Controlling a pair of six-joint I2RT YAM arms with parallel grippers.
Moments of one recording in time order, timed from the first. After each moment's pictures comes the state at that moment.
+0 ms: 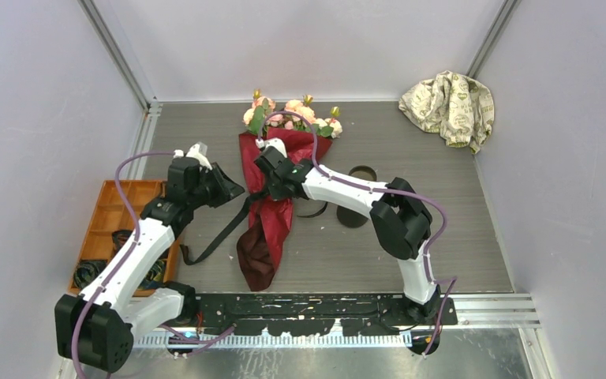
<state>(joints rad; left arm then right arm) -0.27 1.02 0.77 -0.33 0.20 -0.71 0.91 2.00 1.59 -0.51 0.29 0.42</state>
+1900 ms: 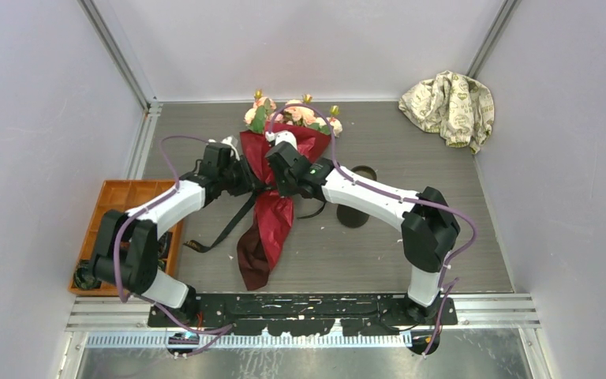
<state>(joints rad) -0.32 1.46 0.89 -0.16 0.19 -0.63 0.91 1.81 1.49 -0.50 0.28 0.42</state>
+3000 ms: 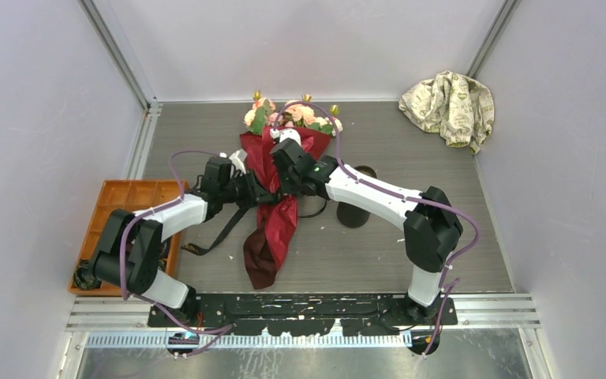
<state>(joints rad) -0.34 1.48 0.72 0.10 0.46 -0.68 0.88 1.79 1.47 -0.49 0.26 0.42</state>
